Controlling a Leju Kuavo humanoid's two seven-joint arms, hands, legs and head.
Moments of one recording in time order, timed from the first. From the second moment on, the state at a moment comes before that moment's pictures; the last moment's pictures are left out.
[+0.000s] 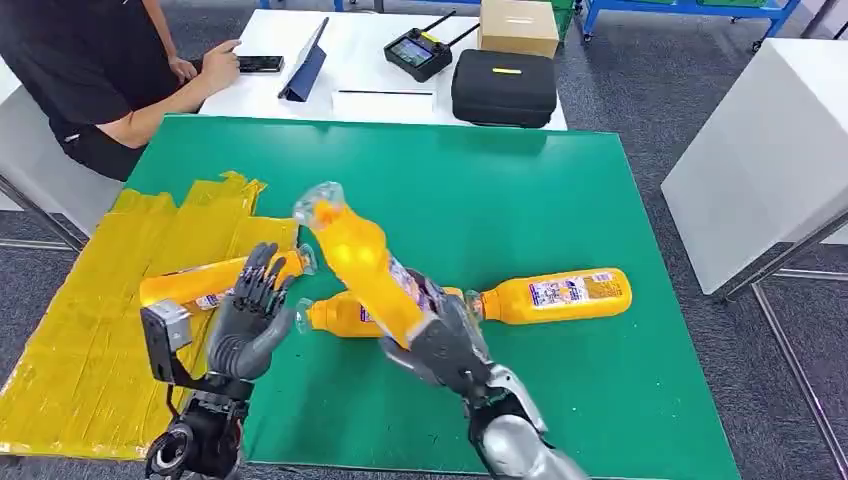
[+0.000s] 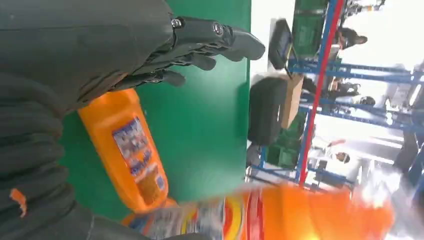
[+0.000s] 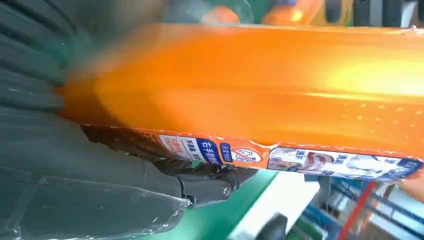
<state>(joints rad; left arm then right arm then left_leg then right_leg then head) 0.00 -0.05 -0.31 -1.46 0.26 -0.03 -0.32 -0.17 0.01 0.55 -1.31 0.38 -0.17 -0.06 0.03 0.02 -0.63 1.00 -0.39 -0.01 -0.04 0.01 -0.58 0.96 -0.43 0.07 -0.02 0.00</state>
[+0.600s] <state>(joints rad) -0.04 -0.11 -0.29 -1.44 0.33 -0.02 -0.25 -0.19 0.13 0.69 -1.22 0.75 -0.26 0.08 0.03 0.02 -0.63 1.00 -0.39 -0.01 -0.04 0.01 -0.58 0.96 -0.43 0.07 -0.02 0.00</state>
